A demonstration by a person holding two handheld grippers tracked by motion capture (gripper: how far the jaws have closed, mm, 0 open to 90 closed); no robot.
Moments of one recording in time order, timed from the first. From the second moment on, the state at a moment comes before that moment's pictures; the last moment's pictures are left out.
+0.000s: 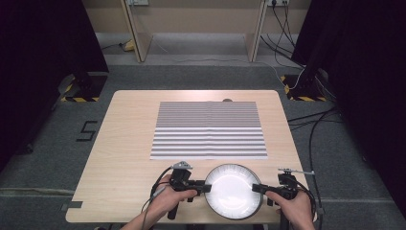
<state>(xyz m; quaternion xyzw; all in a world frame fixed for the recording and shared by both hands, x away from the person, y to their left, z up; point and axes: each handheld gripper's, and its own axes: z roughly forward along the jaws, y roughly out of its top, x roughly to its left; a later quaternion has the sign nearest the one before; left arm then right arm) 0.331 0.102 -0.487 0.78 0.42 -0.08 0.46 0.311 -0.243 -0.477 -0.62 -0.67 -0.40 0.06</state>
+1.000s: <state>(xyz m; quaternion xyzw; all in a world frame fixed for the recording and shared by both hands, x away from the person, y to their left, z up) 0.326 0.108 -0.484 0.78 0.43 -0.13 0.44 0.304 -0.257 -0.478 -0.65 -0.62 -0.41 0.15</state>
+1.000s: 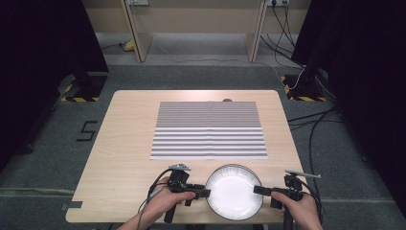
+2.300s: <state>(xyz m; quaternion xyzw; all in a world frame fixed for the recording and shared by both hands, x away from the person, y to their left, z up) 0.342 0.097 -0.482 0.78 0.41 -0.04 0.46 0.306 -0.244 -0.469 -0.57 -0.67 -0.47 -0.01</state>
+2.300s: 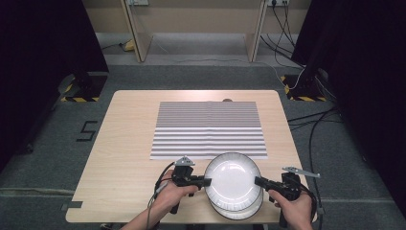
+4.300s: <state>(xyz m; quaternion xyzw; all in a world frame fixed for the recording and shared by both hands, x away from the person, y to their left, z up) 0.359 0.086 -0.498 0.75 0.35 -0.02 0.56 0.304 -0.239 -0.476 -0.53 -0.66 -0.53 -0.05</state>
